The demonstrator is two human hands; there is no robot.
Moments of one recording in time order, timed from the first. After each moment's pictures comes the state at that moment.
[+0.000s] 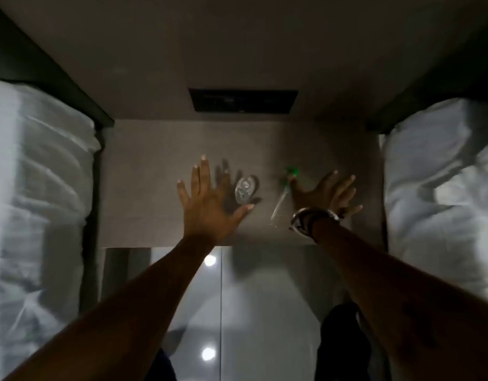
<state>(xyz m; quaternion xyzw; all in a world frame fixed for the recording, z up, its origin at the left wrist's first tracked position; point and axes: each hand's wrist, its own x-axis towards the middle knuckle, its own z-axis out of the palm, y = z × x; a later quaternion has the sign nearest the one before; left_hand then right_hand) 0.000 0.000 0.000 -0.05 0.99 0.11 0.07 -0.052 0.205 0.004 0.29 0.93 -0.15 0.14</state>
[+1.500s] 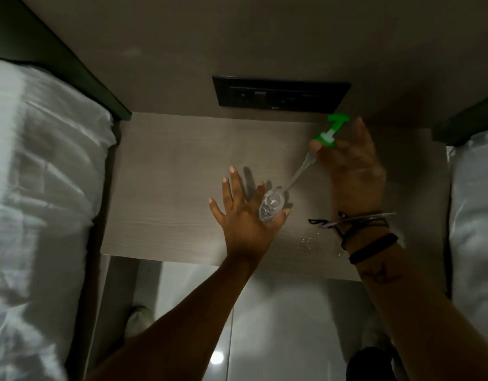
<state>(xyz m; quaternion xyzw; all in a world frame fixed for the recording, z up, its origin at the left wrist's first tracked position) -0.019 0.043 -0.068 -0.17 0.96 0.23 0.00 -0.110 0.165 0.032 0.11 0.77 -0.63 -0.03</state>
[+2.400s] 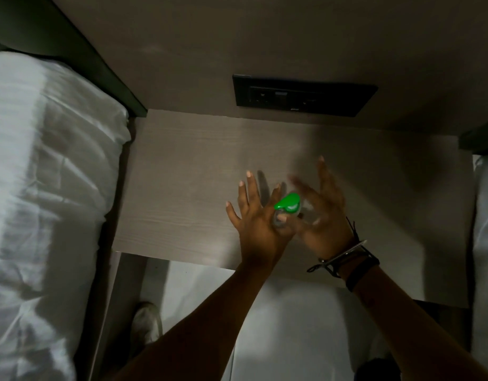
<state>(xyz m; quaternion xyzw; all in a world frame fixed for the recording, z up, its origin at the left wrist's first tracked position) -0.016 0.041 -0.104 -0.17 0.94 0.28 -0.06 -0.072 0.157 -0.036 -0.15 0.91 -0.36 0.11</state>
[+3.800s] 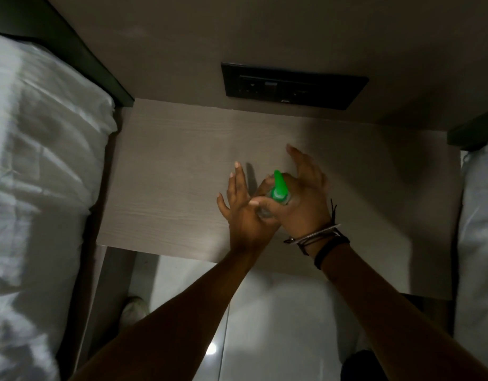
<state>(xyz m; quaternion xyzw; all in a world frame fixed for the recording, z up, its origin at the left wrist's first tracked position) -0.024 0.047 -0.100 -0.19 0.92 0.32 -0.10 -0.085 0.137 -0.042 -0.16 0.93 -0.33 0.07</state>
